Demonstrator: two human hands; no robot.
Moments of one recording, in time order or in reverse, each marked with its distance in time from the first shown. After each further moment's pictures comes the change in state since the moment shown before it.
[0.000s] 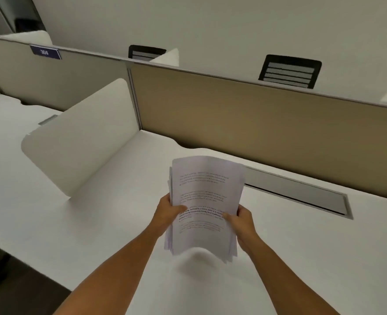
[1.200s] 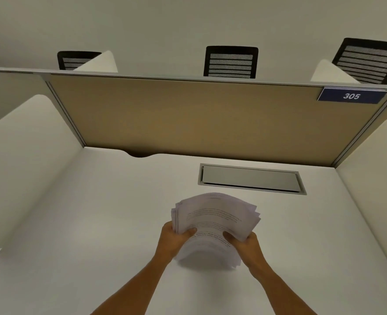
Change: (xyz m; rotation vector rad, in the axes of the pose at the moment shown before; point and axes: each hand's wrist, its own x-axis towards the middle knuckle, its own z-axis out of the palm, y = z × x) left_hand 0.018 -0.025 0.156 0.140 -0.111 0.095; right_hand -0.005 0.064 -0.141 0.073 0.179 -0.120
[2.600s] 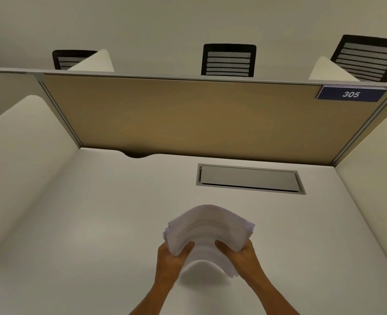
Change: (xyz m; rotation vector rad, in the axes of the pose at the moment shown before) left_hand -0.042 -0.020 0.013 -0.131 0.153 0.012; right_hand -0.020 -0.009 0.008 -0.090 -0.082 -0.040
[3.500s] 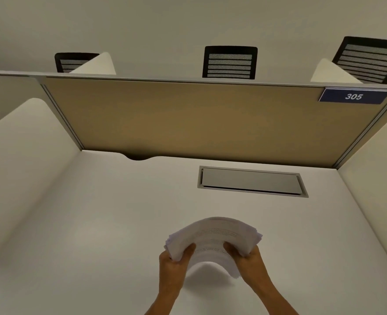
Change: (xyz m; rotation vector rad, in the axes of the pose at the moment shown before) left_hand -0.009 0.005 0.008 -0.039 0.132 -0.035; right_hand -0.001 0.003 -0.007 -0.048 0.045 -0.034
